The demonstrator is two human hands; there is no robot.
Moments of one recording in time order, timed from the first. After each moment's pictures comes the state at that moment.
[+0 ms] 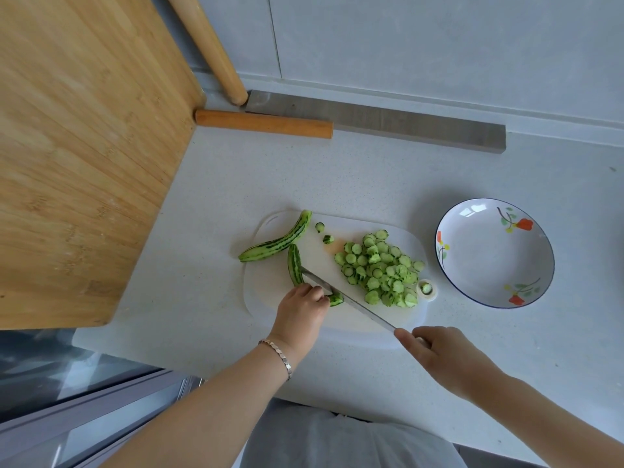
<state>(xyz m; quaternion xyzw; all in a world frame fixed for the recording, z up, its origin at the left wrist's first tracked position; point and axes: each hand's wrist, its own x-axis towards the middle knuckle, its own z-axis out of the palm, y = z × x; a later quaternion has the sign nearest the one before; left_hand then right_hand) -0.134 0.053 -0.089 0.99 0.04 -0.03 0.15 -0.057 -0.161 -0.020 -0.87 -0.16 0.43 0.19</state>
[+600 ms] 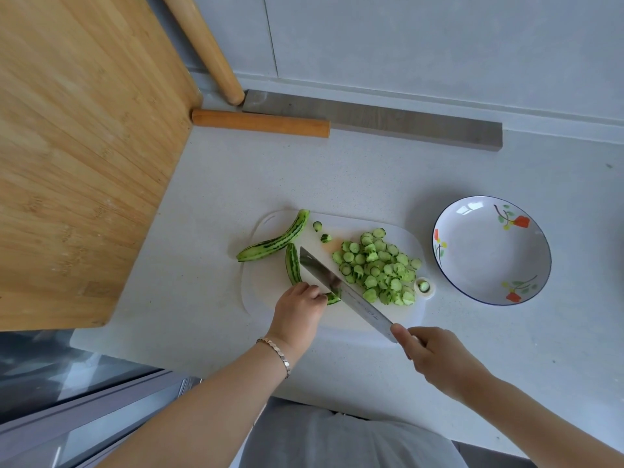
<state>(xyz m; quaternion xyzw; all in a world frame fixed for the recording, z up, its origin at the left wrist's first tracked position) -0.134 0.052 -0.093 0.98 0.06 -0.04 0.16 -0.065 -0.157 -0.020 -0.85 -0.09 0.46 0.25</state>
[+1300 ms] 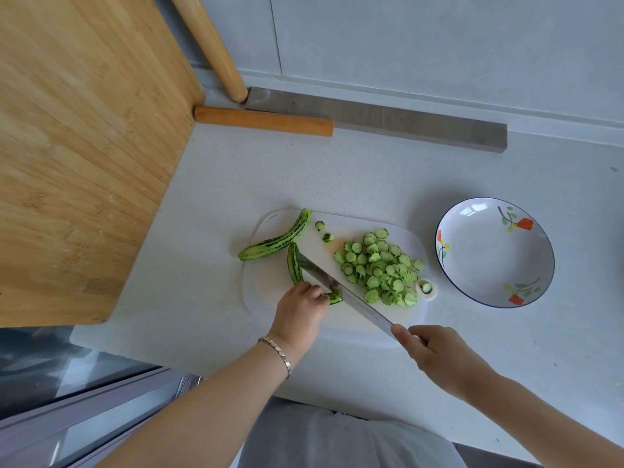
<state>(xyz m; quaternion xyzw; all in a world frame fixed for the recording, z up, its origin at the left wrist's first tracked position) -0.133 0.054 -0.092 0.99 0.04 -0.02 0.16 -0.061 -0.155 -0.019 -0.86 -0.13 0.45 0.22</state>
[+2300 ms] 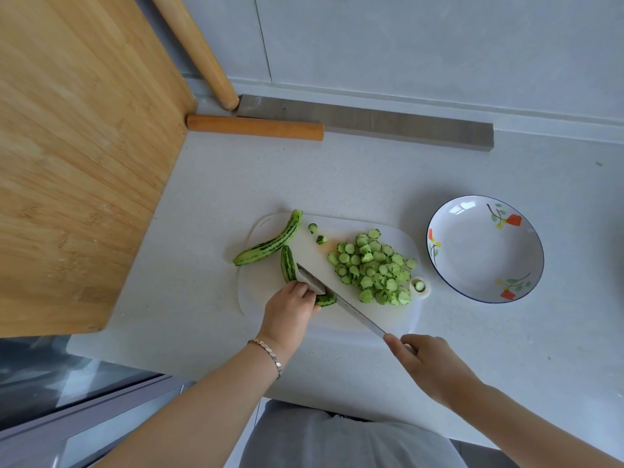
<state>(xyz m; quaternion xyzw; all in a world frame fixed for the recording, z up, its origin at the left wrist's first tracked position) -0.134 0.060 -0.090 0.98 0.05 -0.01 0.17 -0.076 -0.164 -0.036 -0.87 -0.12 0.42 0.22</state>
